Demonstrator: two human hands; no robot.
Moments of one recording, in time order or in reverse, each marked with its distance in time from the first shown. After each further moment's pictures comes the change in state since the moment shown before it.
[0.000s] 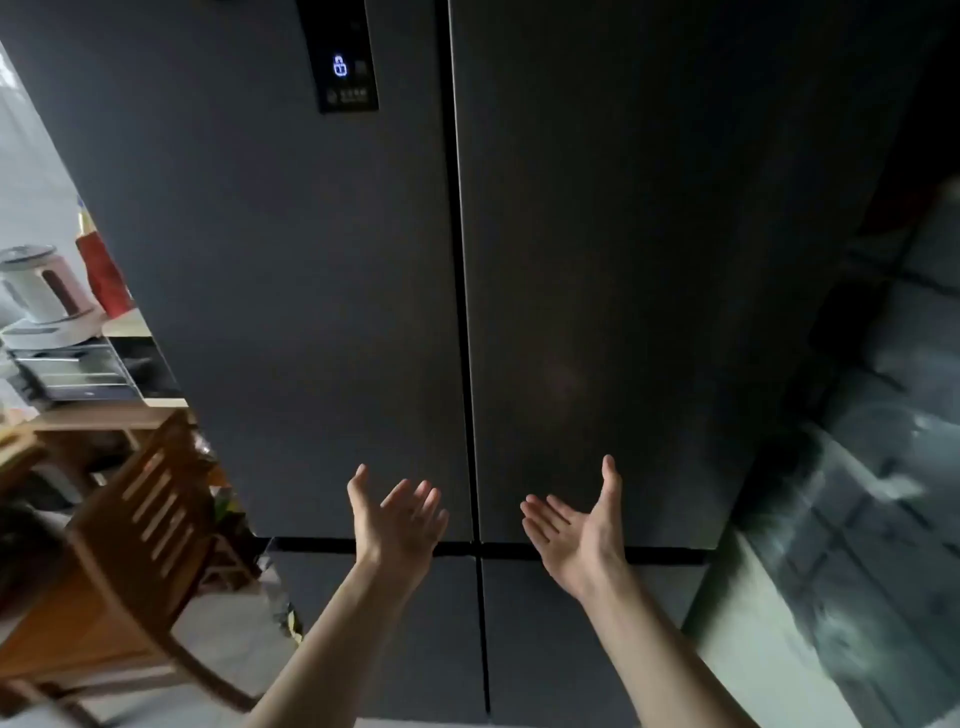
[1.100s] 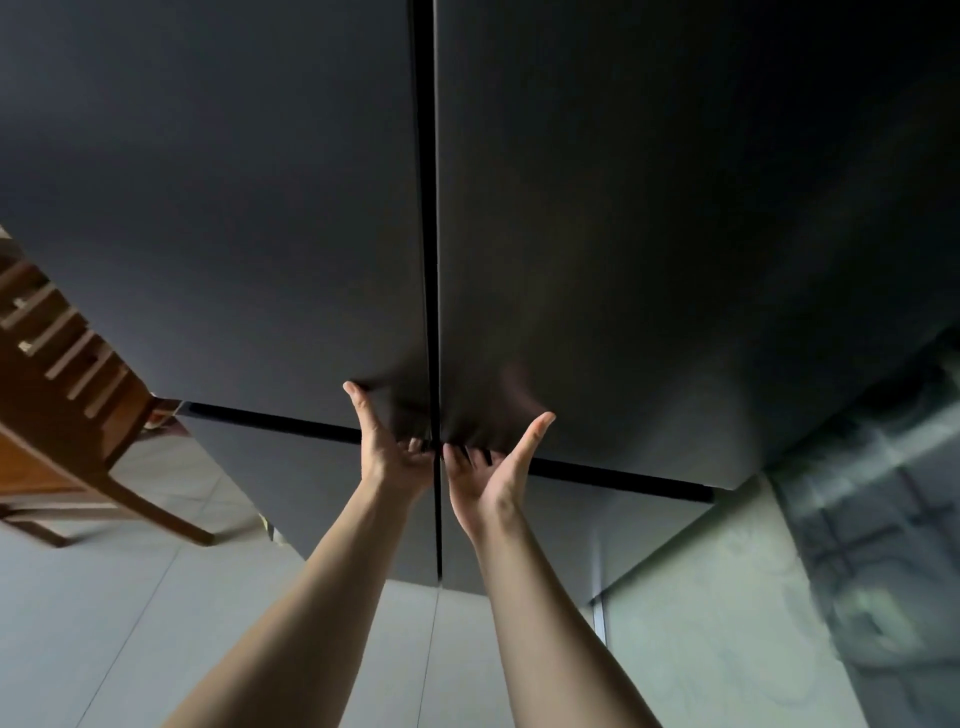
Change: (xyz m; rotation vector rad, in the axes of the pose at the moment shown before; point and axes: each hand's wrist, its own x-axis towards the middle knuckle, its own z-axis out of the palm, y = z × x) left_hand 0.150 -0.106 -0.028 -0.306 0.170 -0.100; right_hand 0.151 0.091 -0.049 -0.006 -0.010 -0.058
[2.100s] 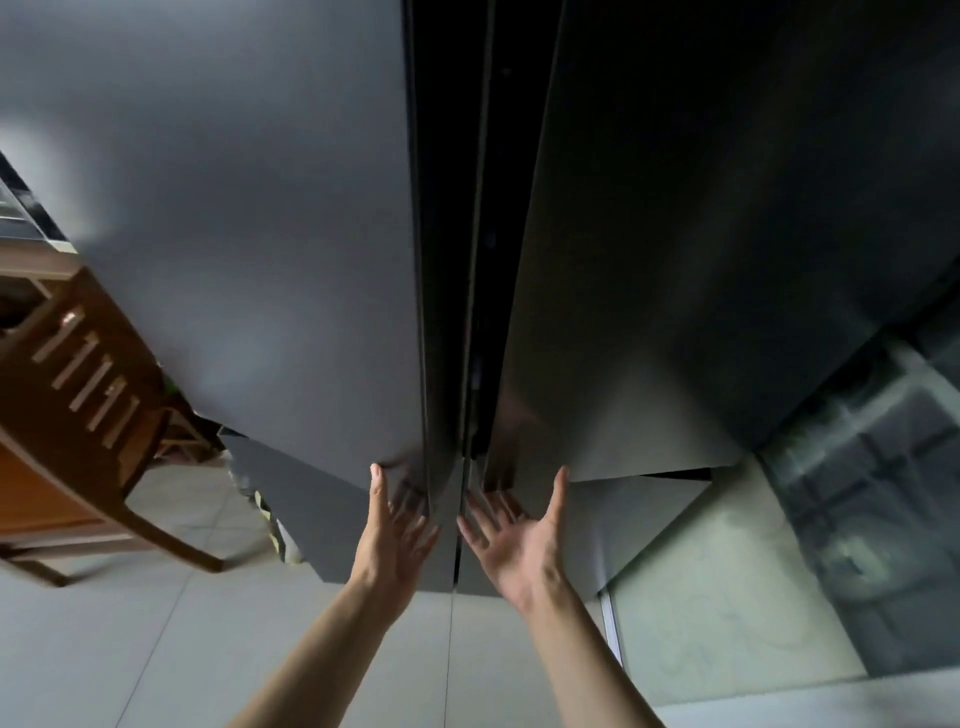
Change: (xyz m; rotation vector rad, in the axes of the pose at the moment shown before) left_hand -0.077 0.035 -0.107 0.509 -0.097 -0.006; right_hand -0.071 0.031 -0.035 0.107 0.009 0.197
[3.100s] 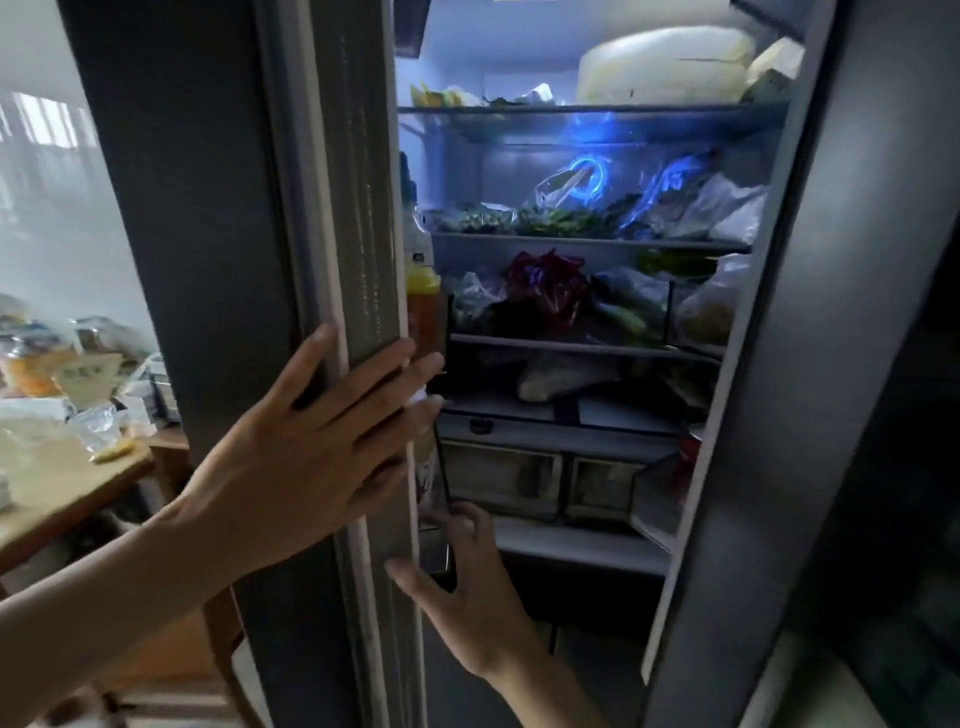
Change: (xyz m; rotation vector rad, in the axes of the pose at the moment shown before) left_hand -0.325 0.316 0.049 -2.222 -0.502 -1.850; right_hand -0.182 0.087 0.229 -1.542 -0.549 -0.814
